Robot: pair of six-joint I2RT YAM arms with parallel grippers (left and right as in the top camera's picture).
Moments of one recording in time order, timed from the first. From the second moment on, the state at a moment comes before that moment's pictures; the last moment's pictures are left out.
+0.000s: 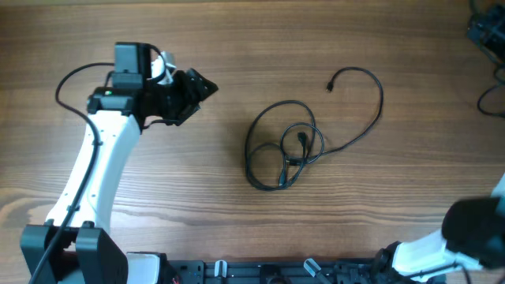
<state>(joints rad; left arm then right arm) -0.09 1.54 1.23 -0.72 0.54 -0.69 -0.42 1.71 1.87 -0.92 -0.24 0.16</state>
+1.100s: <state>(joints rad) -0.55 1.76 1.05 -0.64 0.21 -0.43 -0.14 1.62 1.85 -1.13 -0.28 0.10</state>
